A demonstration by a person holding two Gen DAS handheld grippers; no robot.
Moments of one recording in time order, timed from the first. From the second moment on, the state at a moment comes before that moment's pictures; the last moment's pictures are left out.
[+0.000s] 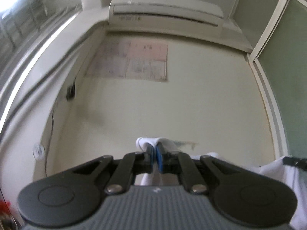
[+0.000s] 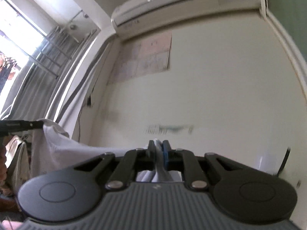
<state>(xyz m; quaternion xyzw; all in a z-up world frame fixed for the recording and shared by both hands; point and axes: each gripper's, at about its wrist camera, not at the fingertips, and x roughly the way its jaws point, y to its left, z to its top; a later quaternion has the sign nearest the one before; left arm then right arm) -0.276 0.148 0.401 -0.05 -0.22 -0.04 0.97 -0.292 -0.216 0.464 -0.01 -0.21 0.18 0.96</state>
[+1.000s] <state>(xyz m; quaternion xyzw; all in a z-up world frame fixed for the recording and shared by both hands) 0.132 0.230 0.096 -0.08 0.32 0.03 0.94 -0.038 -0.304 0.143 0.04 0.30 0.08 0.95</state>
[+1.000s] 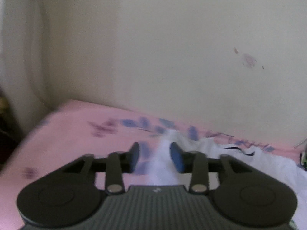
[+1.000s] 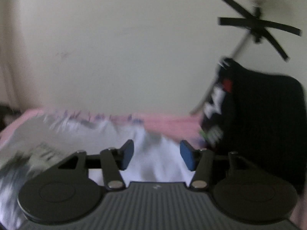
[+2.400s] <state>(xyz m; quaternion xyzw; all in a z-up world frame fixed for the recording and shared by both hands) -0.324 0.355 0.232 -0.08 0.11 0.26 0.96 -0.145 0.105 0.095 -0.18 0.34 0.57 0.73</state>
